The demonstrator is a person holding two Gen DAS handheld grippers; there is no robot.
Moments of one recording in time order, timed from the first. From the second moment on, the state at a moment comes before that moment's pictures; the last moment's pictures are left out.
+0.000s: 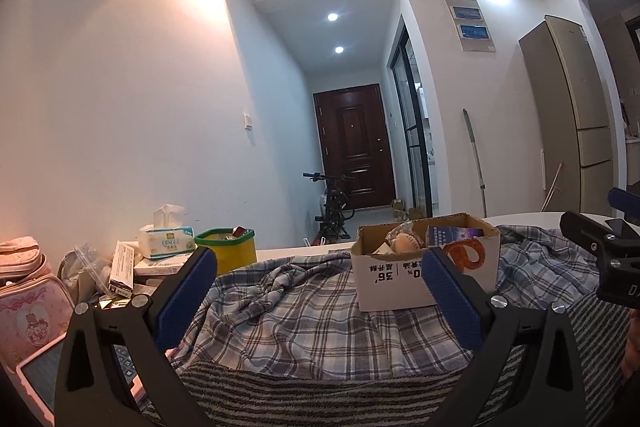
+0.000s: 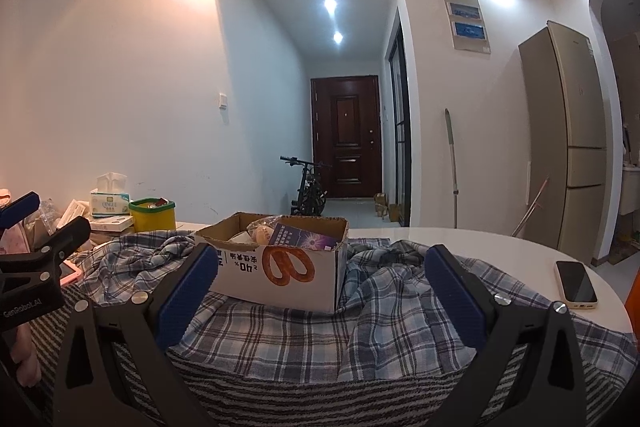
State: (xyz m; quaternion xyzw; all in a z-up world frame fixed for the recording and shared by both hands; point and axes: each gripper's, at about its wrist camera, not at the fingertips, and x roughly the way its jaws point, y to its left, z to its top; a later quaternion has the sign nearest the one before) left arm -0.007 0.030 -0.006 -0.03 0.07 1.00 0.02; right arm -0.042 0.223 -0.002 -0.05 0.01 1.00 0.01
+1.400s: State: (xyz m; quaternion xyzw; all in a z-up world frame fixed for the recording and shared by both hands) left arm -0.008 0.032 -0.006 -0.04 0.06 1.00 0.03; right arm -0.040 0.225 -0.002 -0.04 0.01 1.00 0.01
